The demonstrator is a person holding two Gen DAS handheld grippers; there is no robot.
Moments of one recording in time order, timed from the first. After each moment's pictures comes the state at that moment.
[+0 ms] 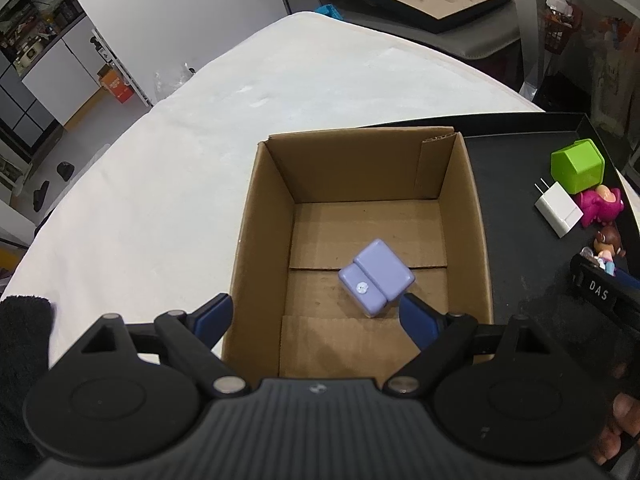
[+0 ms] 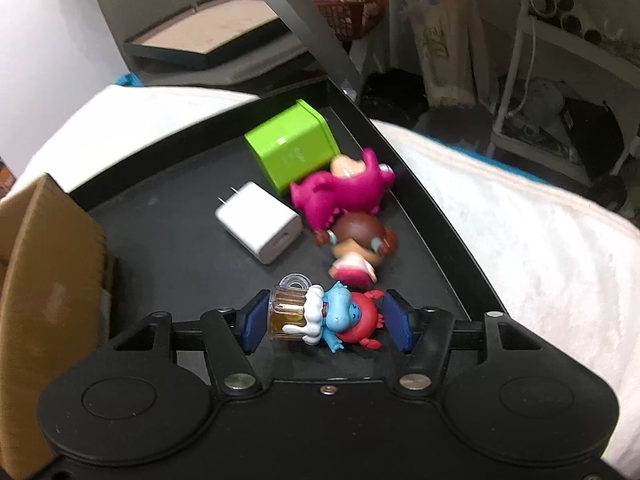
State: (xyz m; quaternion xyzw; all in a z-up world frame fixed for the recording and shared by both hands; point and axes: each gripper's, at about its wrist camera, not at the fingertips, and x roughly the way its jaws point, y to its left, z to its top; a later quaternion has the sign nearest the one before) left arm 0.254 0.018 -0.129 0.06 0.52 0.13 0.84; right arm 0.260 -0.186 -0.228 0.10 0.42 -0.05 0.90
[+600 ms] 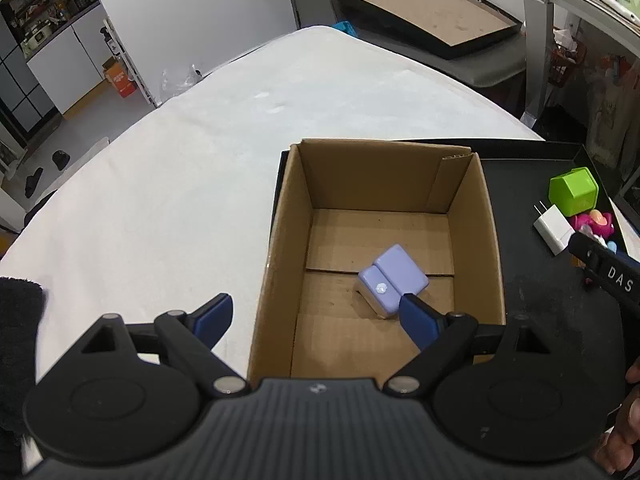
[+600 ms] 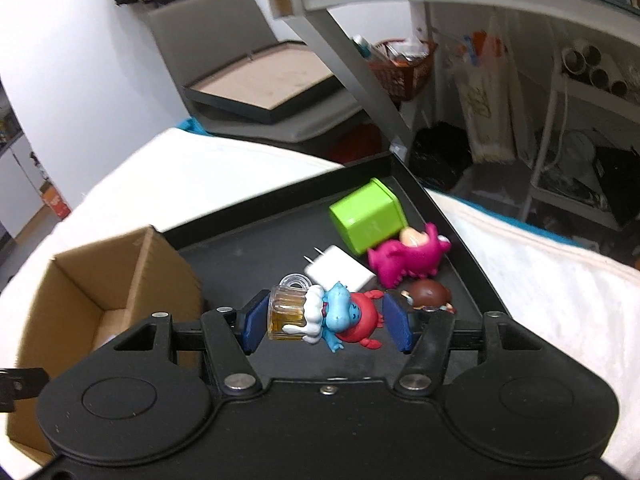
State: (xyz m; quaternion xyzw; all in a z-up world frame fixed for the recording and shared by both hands) left arm 0.236 0.046 -0.119 0.02 0.50 0.13 0.86; right arm 0.246 -0.165 -0.178 0.11 0.36 0.01 0.93
